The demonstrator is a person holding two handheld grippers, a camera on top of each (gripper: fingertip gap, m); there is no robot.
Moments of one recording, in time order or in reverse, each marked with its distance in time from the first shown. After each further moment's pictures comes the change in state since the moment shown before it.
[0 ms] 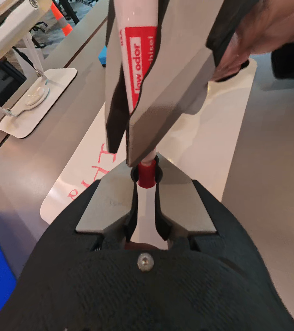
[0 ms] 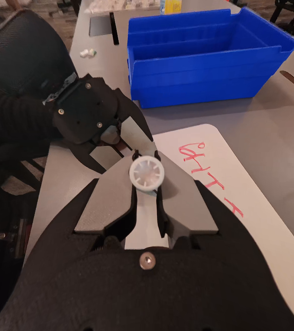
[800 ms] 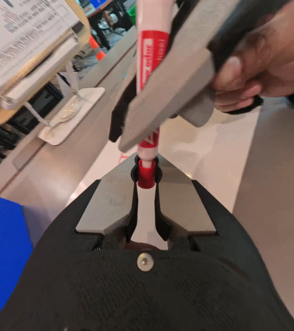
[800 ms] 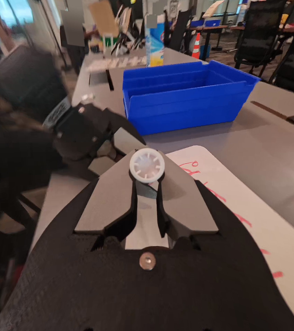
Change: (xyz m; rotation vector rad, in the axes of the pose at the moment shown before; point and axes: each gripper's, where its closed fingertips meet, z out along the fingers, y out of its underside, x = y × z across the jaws) left arm -0.013 -0.013 -0.012 0.089 -0.150 0.031; right arm 0.000 -0.017 -0.008 0.231 0.069 0.050
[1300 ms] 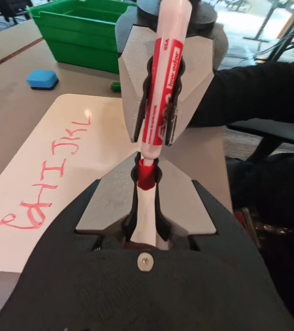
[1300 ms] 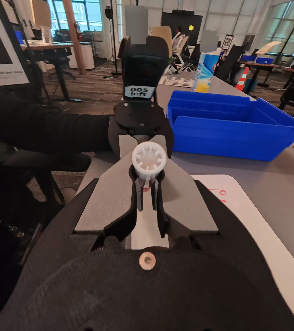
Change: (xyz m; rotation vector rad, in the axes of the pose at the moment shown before) left arm 0.052 -0.027 -0.045 0.082 0.590 -0.251; right arm -0.055 -0.016 -0.019 0.076 -0.253 -0.181
